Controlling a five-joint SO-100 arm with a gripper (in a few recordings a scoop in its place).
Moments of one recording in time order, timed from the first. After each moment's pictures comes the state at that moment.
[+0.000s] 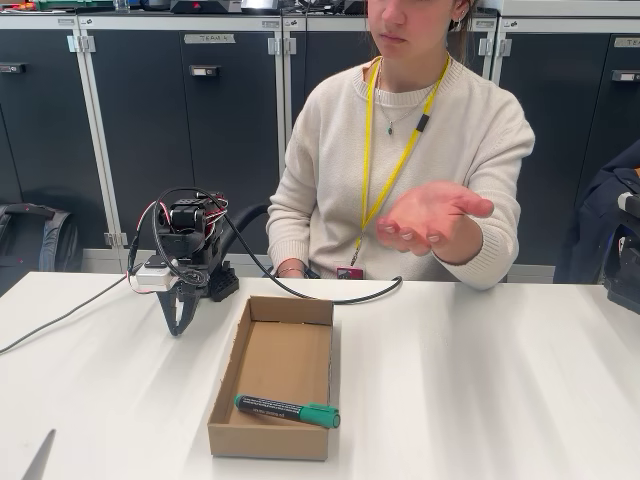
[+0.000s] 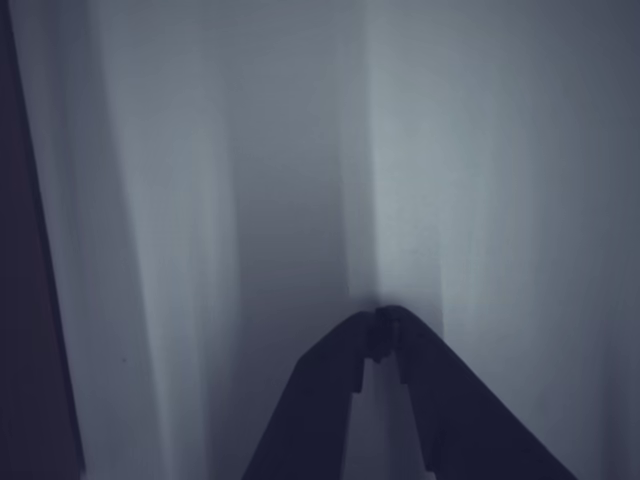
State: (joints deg) arm 3.0 190.2 180.4 73.5 -87.5
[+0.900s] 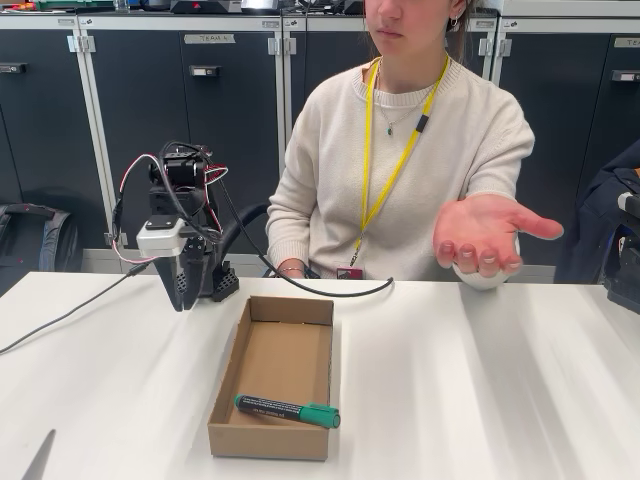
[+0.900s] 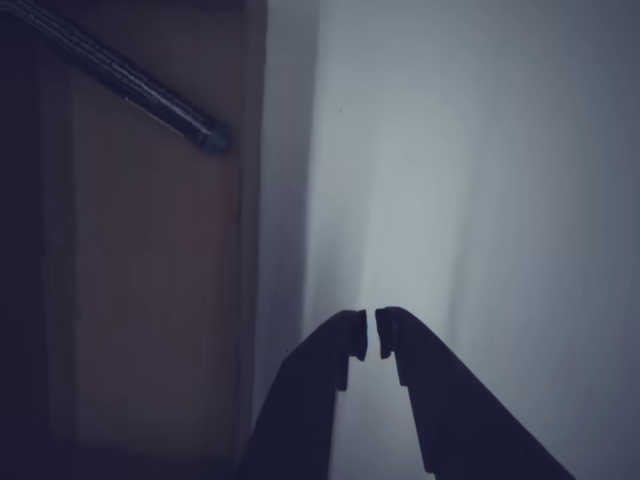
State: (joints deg) arm -10.6 116.2 105.2 76.4 -87.6
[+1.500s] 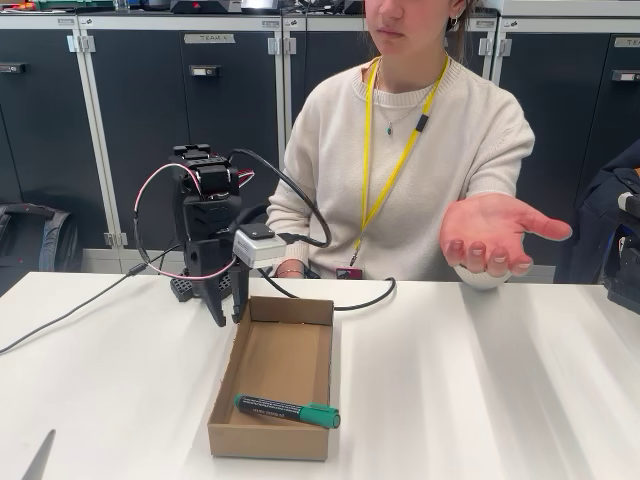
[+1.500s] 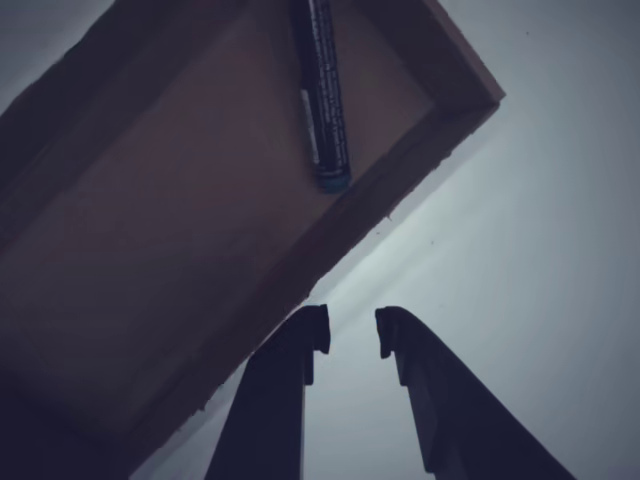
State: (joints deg) arm -20.0 96.0 87.7 77.8 -121.5
